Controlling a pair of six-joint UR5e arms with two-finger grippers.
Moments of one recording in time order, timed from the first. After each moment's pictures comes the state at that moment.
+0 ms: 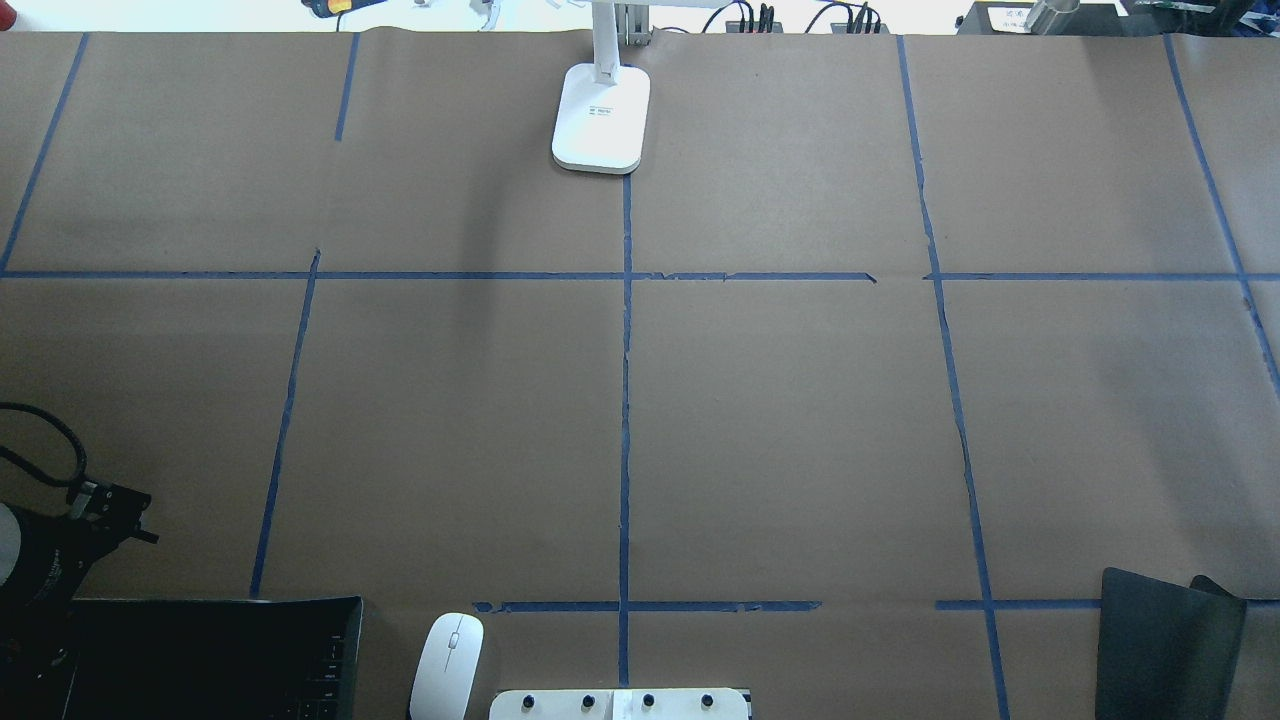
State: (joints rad) left arm -0.42 -1.34 -2.51 -1.49 -1.86 -2.51; right arm 1.50 -1.78 1.94 -1.64 2.39 -0.14
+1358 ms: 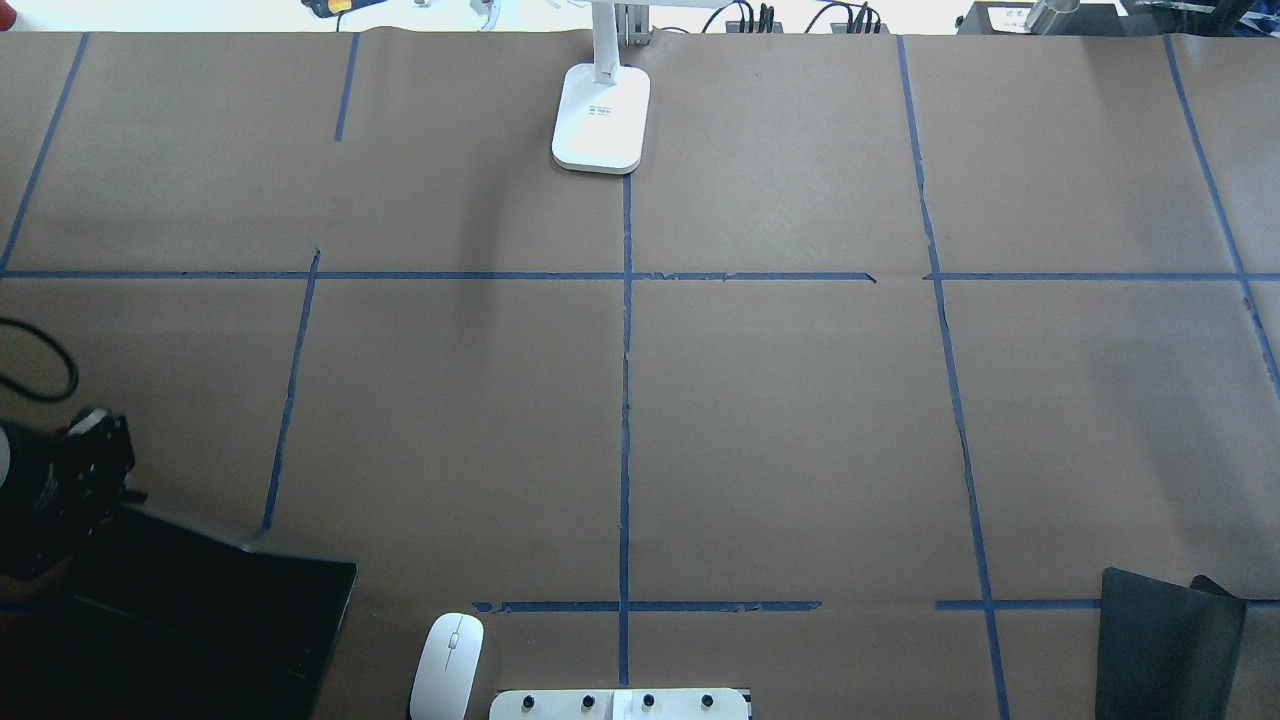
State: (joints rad) left arm -0.61 -1.46 -2.45 -1.47 -1.86 -2.35; right arm 1.50 -1.78 1.96 -1.64 2.38 -0.13
